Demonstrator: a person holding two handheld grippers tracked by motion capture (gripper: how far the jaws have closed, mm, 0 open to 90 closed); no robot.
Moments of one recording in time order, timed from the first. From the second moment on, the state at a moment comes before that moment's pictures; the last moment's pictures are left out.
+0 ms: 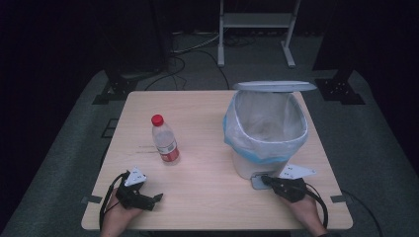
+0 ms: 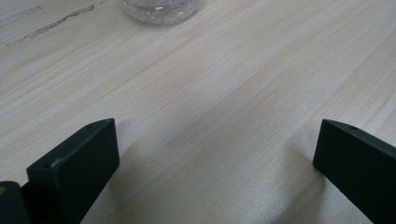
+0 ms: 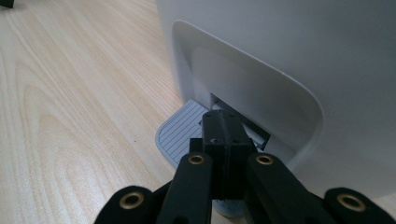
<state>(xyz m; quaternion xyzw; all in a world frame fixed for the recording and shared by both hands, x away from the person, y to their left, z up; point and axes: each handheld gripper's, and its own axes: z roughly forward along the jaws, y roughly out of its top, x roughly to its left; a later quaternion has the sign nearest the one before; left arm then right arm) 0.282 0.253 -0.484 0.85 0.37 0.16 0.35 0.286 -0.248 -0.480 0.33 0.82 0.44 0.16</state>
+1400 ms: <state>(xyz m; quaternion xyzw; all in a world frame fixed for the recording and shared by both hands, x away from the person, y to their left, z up) 0.291 0.253 -0.471 0.83 0.36 0.18 0.39 0.286 -0.245 -0.483 0.33 0.82 0.43 0.17</state>
